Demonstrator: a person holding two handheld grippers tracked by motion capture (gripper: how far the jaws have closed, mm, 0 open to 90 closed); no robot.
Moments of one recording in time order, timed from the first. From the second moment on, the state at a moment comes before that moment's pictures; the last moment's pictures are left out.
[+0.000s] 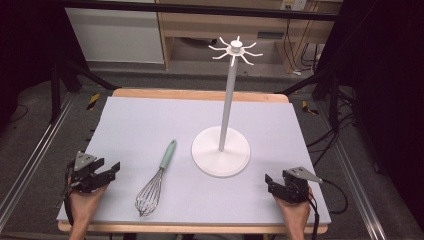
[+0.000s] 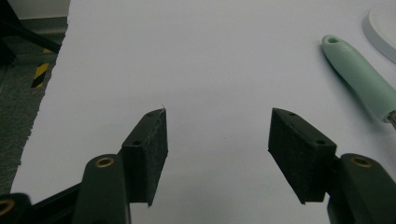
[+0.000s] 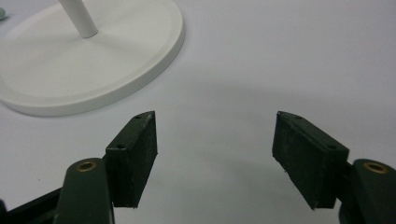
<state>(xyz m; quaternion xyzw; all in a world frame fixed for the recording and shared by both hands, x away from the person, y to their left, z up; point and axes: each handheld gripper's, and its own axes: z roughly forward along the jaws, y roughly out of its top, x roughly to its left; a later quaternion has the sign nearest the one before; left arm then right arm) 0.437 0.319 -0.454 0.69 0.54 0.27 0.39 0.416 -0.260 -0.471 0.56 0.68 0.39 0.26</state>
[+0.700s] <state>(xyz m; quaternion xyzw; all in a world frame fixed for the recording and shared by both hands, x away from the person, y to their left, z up) 0.434 0.298 -0.434 0.71 0.52 0.25 0.41 0.412 -0.257 -0.467 0.54 0.69 0.40 0.25</state>
